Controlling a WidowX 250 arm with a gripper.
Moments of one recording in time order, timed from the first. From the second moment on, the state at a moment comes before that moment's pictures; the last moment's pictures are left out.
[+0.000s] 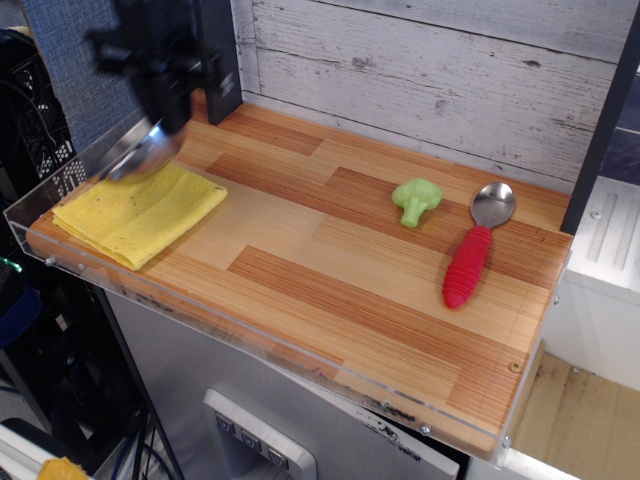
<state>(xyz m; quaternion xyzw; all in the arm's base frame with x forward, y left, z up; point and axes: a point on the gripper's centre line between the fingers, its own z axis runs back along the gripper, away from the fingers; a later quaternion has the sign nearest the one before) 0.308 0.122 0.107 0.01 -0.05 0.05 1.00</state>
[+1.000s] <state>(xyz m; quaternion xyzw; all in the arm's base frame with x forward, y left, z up) 0.385 0.022 0.058 -0.01 0.01 -0.12 0.99</state>
